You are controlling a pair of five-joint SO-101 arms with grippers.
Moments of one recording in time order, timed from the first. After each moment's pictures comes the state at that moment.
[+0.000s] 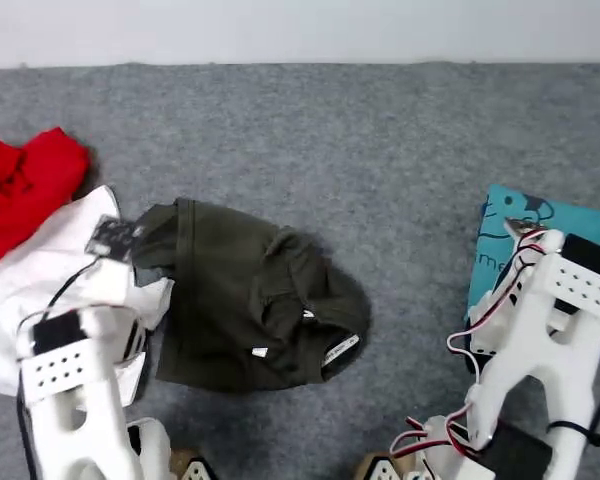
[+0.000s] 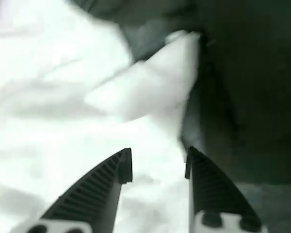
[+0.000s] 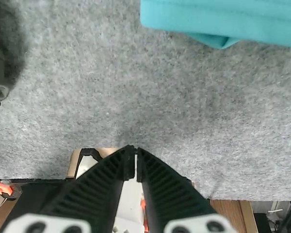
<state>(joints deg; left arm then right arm) -27.1 -46.2 63.9 68.2 -26.7 25.4 -17.9 28.9 100.5 18.9</state>
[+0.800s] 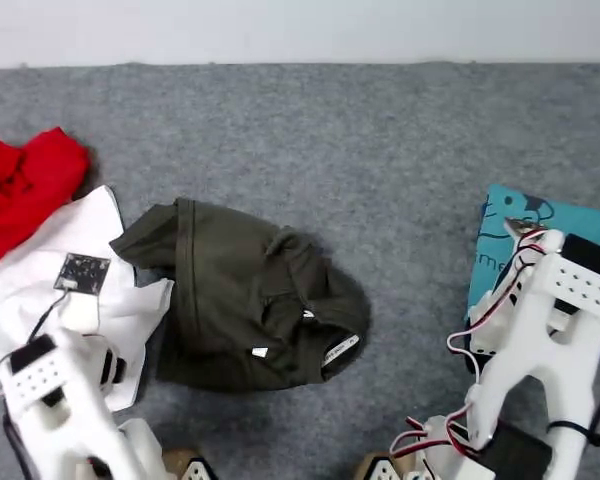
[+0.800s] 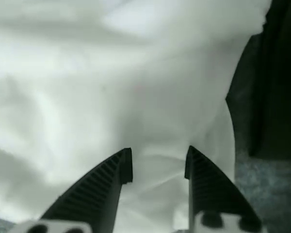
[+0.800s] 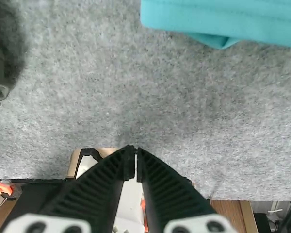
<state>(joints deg) -40.2 -36.2 68.6 61.8 -33.6 25.4 -17.9 28.9 100.5 18.9</state>
